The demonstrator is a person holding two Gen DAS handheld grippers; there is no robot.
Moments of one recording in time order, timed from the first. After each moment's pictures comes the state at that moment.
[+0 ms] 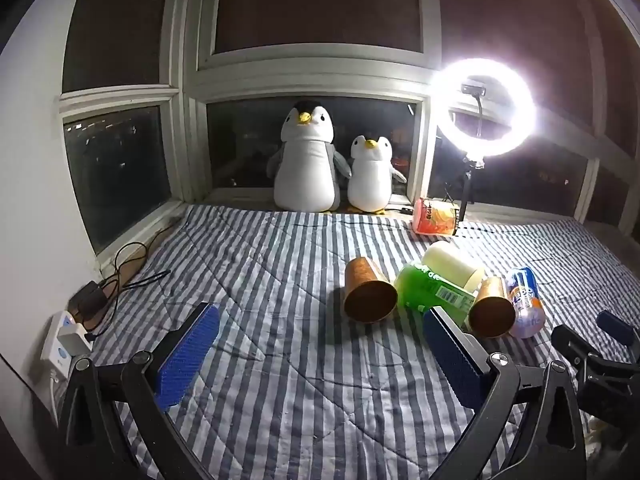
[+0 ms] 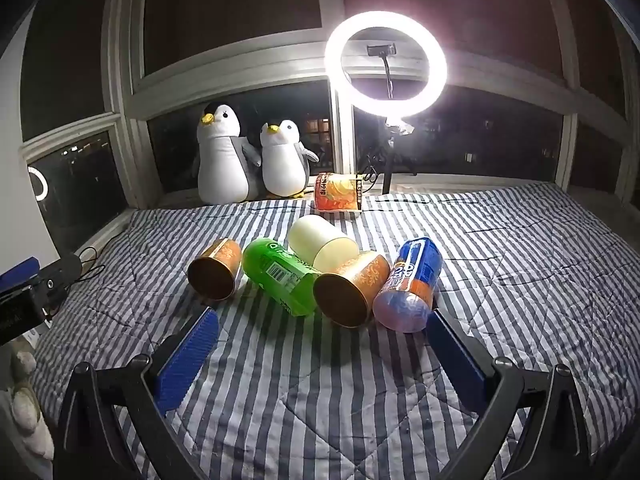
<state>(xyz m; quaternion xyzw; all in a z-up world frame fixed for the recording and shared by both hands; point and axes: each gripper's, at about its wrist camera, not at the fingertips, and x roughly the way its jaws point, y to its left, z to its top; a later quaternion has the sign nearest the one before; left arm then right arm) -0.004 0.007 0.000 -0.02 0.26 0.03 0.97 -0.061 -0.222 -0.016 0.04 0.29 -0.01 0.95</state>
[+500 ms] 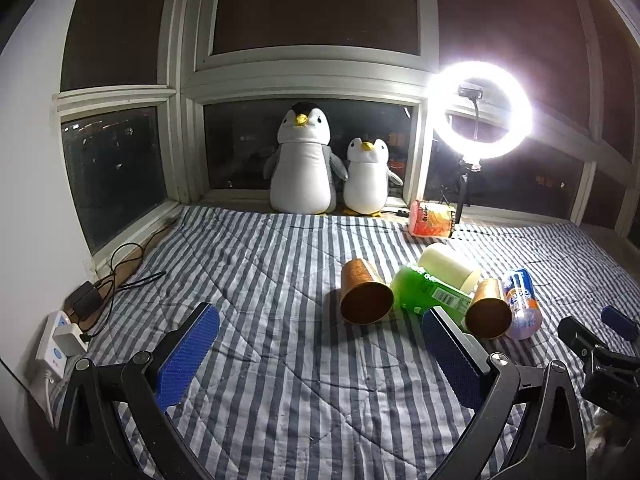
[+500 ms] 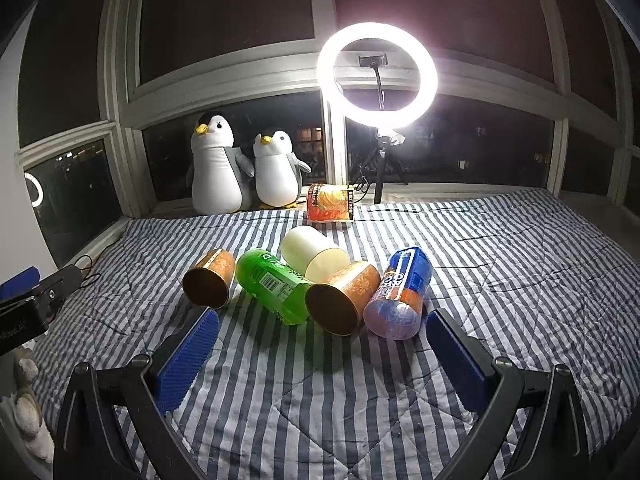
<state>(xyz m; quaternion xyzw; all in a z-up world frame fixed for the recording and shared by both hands) -0.006 0.002 -0.005 -0.02 0.25 0.02 0.97 -0.057 -0.218 -0.004 0.05 0.28 -0.03 0.96</state>
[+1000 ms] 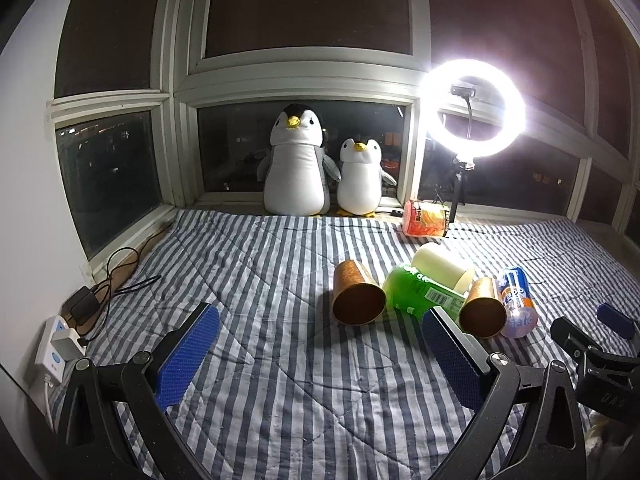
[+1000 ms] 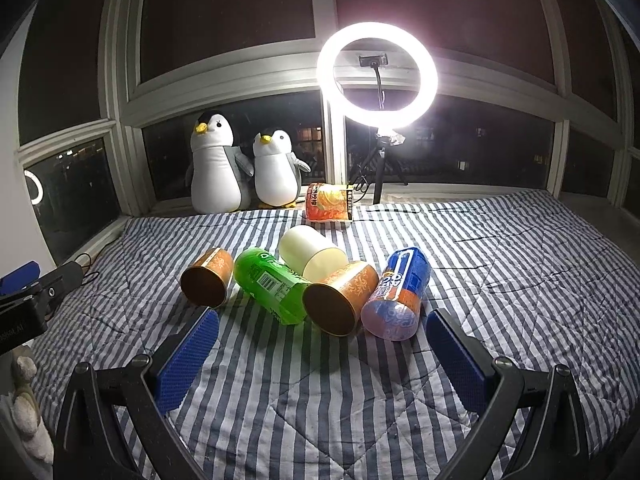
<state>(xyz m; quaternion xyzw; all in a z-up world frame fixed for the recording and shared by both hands) -0.006 -0.004 -0.004 -0.01 0.25 0.01 0.97 -0.056 -0.218 -0.004 0.04 0.28 -0.04 0.96</state>
